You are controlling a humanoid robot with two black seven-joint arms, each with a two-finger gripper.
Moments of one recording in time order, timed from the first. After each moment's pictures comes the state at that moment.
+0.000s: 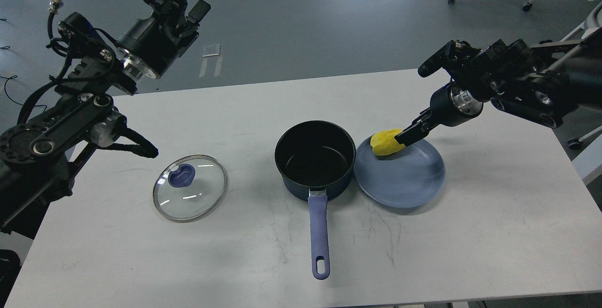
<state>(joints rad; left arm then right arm) -0.98 0.56 -0.50 -1.07 0.65 -0.07 -0.49 1.36 -0.32 -0.51 0.70 -1.39 0.42 0.49</state>
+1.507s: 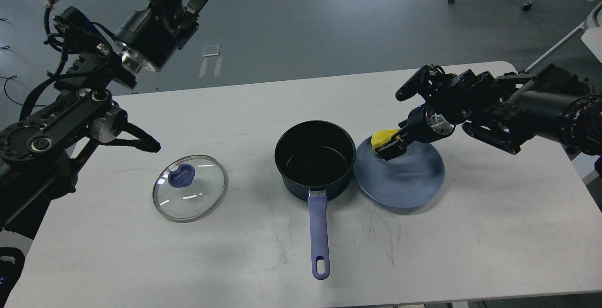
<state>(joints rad) -0.98 0.55 -0.55 -1.07 0.63 -0.07 -0.49 1.25 -0.17 -0.54 0.54 -1.38 0.28 0.49</state>
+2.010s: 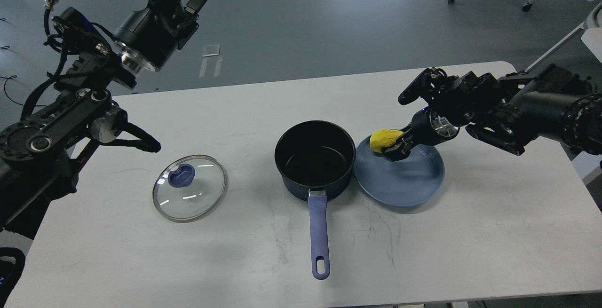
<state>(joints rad) -0.98 0.55 -0.55 -1.07 0.62 -0.07 -0.49 1.26 -0.17 -0.59 0.55 -1.38 0.28 0.49</state>
